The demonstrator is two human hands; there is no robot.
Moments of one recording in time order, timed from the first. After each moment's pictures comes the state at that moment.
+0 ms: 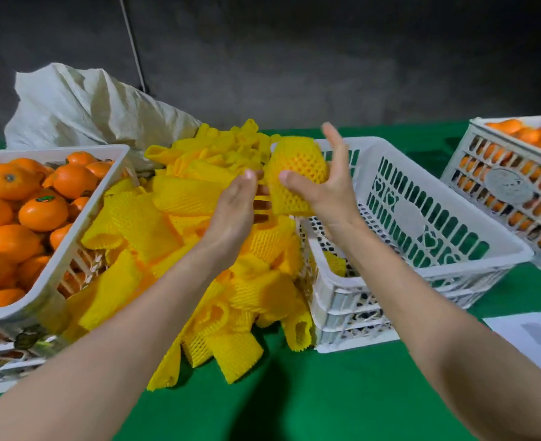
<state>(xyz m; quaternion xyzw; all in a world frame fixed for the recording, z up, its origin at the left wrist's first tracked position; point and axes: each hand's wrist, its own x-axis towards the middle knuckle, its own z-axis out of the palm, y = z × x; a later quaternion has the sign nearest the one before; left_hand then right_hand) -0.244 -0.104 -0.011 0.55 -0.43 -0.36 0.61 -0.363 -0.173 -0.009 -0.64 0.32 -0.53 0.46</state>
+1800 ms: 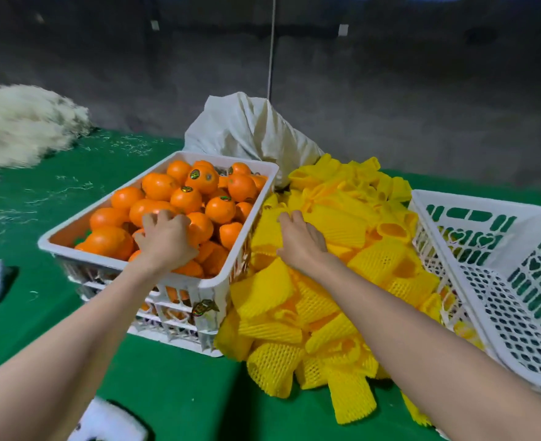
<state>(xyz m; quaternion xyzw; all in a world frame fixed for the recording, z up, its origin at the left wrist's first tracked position) 0.033 0.049 -0.038 0.94 -0.31 0.02 0.12 -0.121 -0.104 -0.043 -0.94 0.33 -0.10 0.05</state>
